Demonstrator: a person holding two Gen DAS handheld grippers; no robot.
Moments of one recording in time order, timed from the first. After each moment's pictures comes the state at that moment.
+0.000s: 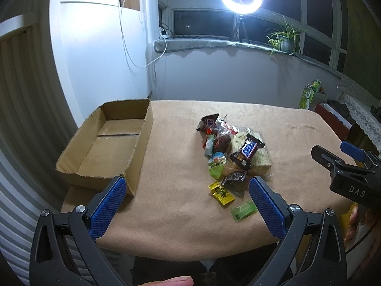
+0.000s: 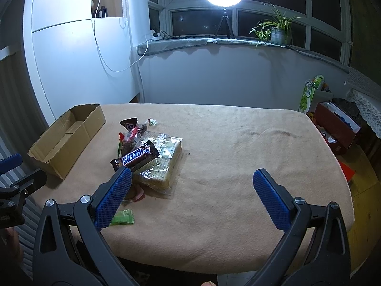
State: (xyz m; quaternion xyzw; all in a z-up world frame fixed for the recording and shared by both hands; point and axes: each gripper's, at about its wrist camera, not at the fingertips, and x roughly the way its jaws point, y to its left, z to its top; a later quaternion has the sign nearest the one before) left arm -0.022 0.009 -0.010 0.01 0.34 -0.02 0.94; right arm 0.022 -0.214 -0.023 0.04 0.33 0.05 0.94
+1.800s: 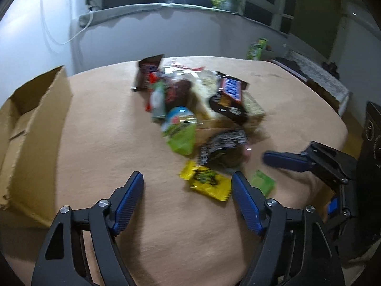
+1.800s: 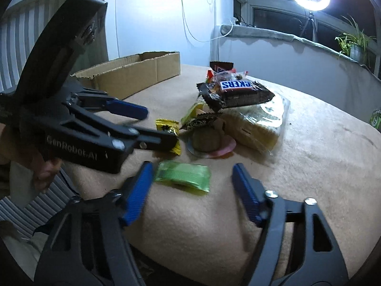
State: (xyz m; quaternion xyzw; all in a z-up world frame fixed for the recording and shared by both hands) left arm 0.063 -0.001 -0.109 0.05 0.40 -0.25 0.88; right arm 0.014 -0.120 -0.133 -0.05 0.30 0.27 0.91
